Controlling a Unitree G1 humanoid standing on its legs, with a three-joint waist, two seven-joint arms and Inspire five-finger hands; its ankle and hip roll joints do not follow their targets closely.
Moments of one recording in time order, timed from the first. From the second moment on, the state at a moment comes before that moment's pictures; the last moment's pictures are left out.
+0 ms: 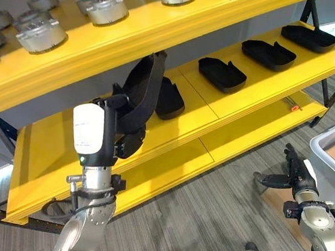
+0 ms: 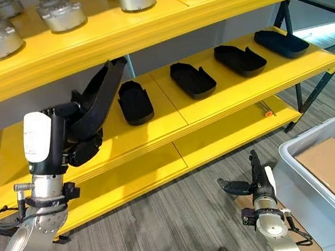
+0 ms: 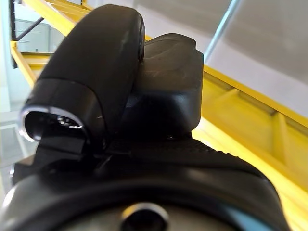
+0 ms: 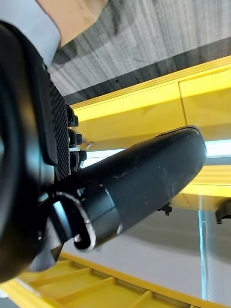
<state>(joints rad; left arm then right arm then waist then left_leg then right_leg) 0.00 0.65 -0.11 -0.27 0.52 -0.16 0.54 0.20 -0.42 -0.01 0.02 0.24 0.08 -0.26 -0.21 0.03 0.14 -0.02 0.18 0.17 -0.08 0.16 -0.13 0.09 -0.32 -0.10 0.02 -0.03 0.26</state>
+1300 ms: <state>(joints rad) 0.00 0.71 -0.04 -0.22 0.59 -0.35 0.49 0.24 -0.41 -0.05 0.04 0.29 0.05 -0.26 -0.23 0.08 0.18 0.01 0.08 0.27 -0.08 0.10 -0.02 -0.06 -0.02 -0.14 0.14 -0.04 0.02</state>
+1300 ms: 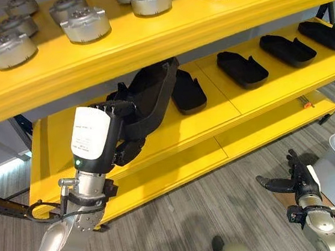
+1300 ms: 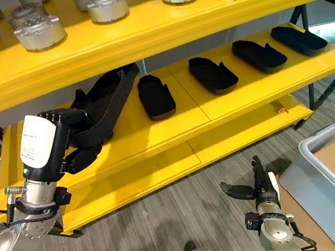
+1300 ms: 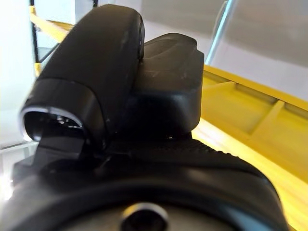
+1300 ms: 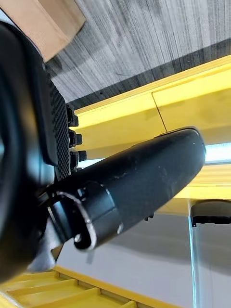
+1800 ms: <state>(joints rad) -0.08 0.73 -0.09 -0.18 0.59 -0.31 0.53 0.23 -0.46 -0.12 0.09 0.30 0.01 -0.26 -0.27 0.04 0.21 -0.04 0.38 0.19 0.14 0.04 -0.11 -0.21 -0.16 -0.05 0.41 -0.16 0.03</state>
